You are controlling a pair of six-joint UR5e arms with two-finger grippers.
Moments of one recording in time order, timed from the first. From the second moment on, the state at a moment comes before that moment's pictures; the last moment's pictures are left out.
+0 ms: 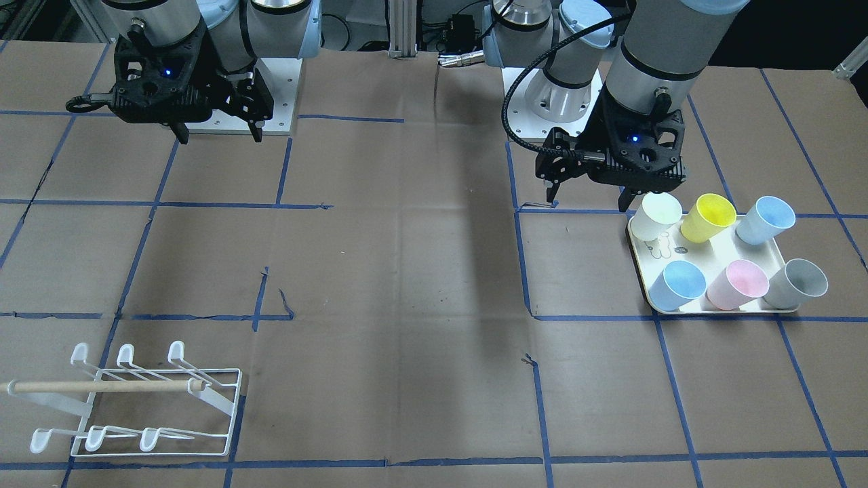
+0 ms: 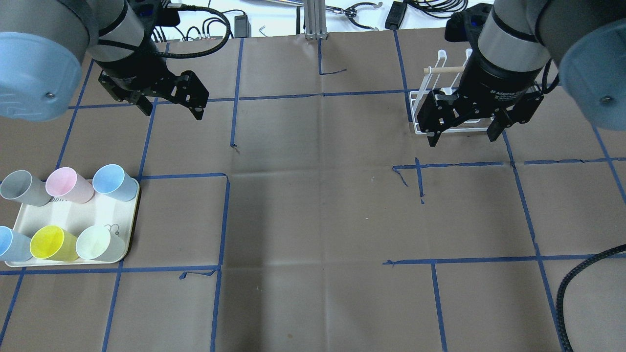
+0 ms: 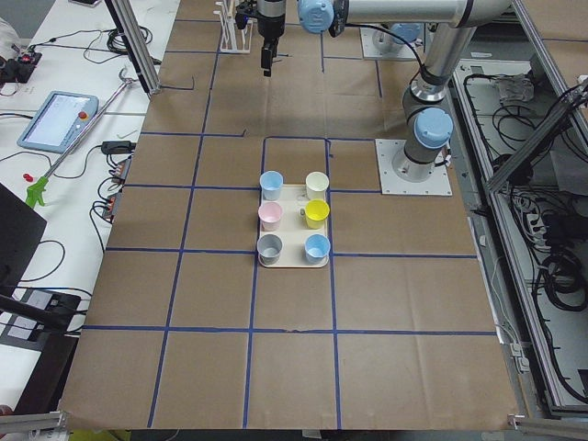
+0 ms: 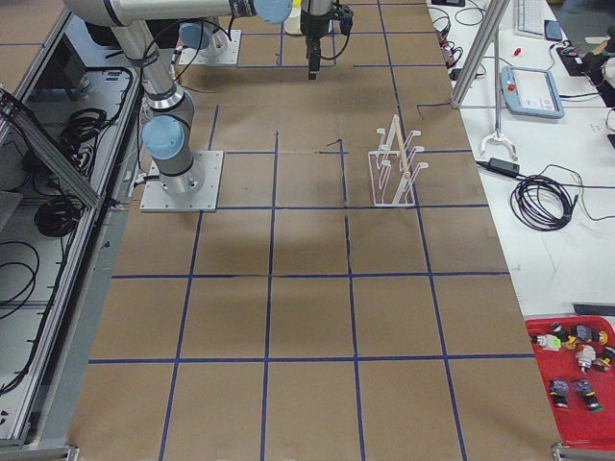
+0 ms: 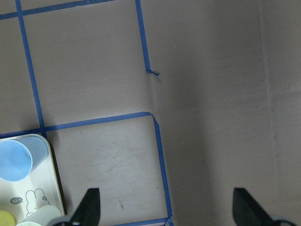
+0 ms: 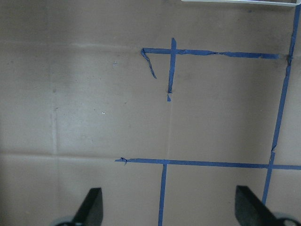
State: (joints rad) left arm -1.57 -1.60 -1.58 -1.47 1.57 0.15; right arm 1.61 -1.65 1.62 -1.49 -1.56 -0.02
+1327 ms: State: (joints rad) left arm -1.34 -1.59 -1.65 -1.45 1.56 0.38; right arm 1.61 -1.65 1.62 -1.49 -1.56 -0.02
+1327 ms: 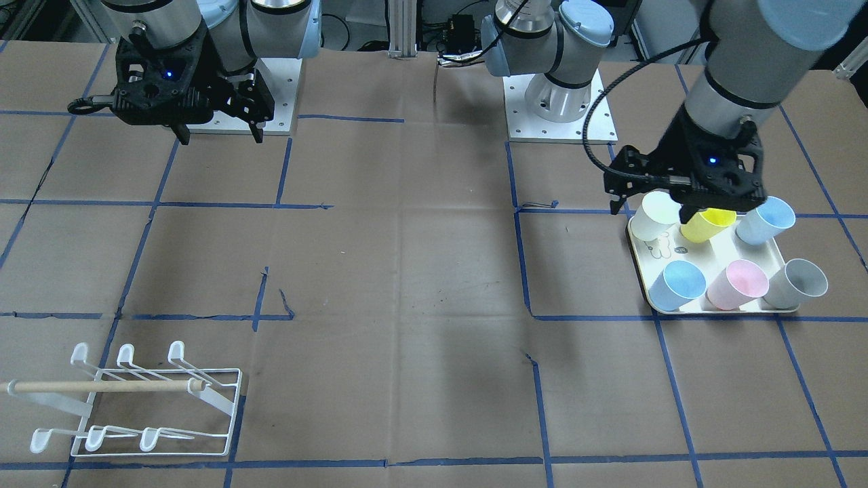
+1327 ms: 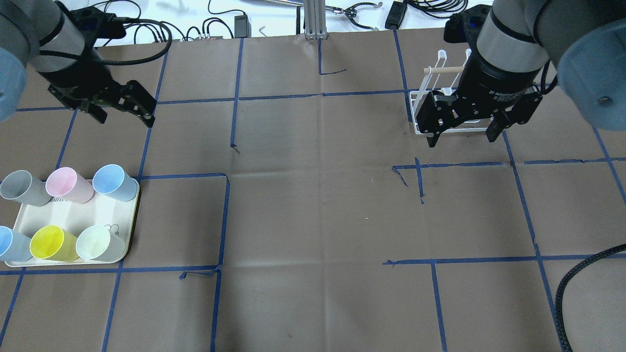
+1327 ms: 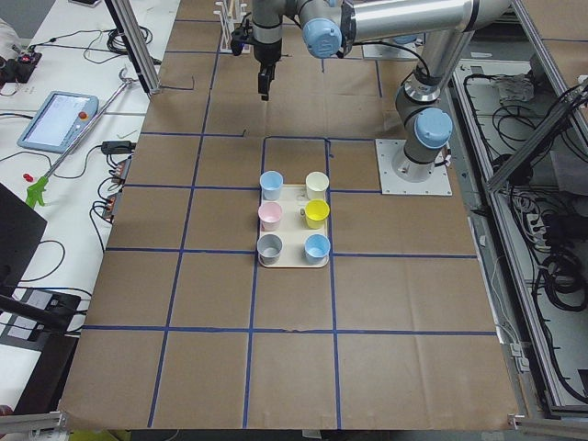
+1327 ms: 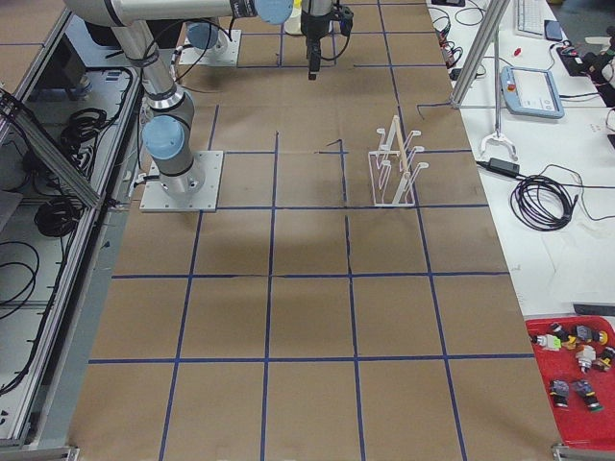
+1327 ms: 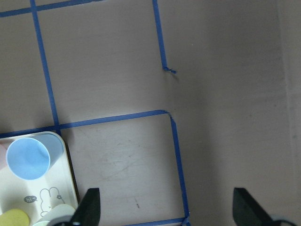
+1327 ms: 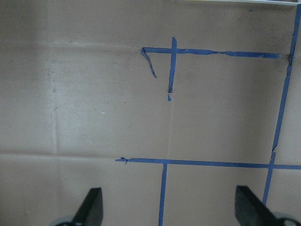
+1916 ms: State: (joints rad) left arm -1.18 -1.59 -1.76 -1.39 1.56 0.53; right arm 1.61 -1.65 1.62 -1.49 -1.56 -0.02
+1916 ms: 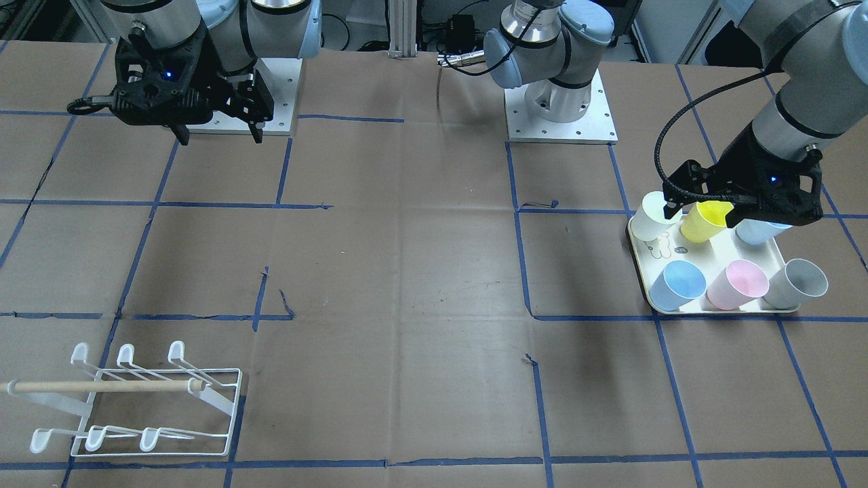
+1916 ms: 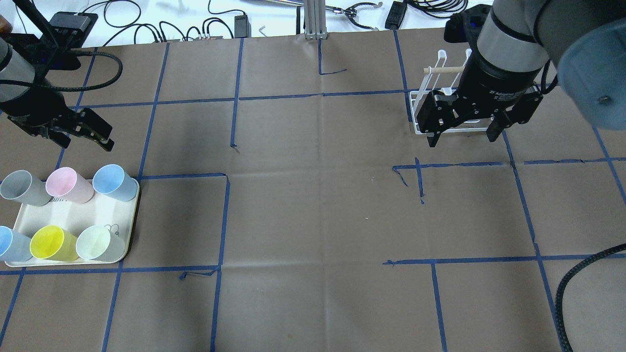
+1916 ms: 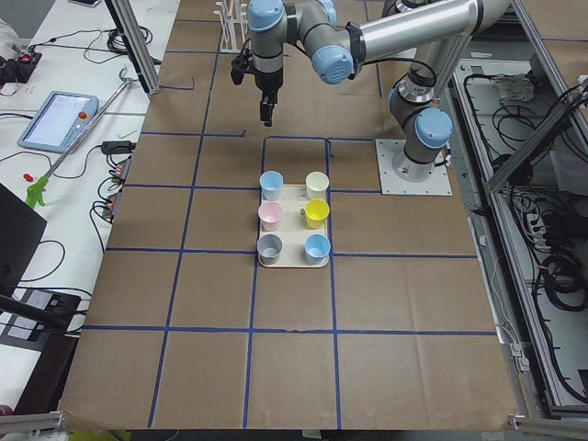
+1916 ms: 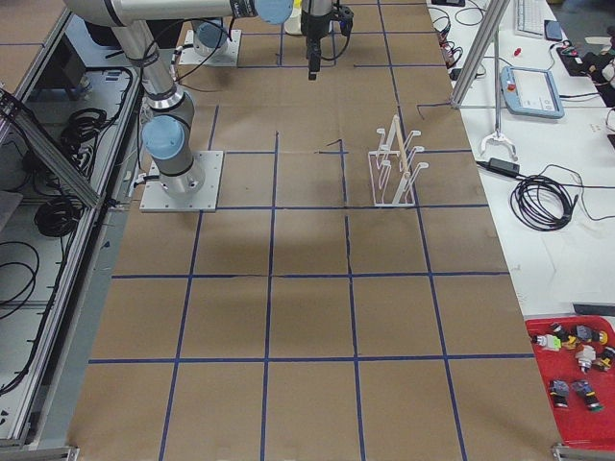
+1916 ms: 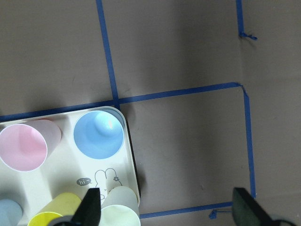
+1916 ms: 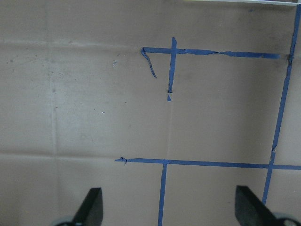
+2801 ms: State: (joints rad) left arm -1.13 -1.66 -2.00 -1.03 1.57 0.55; right arm 1.61 -1.65 1.63 -1.49 -1.56 -0.02
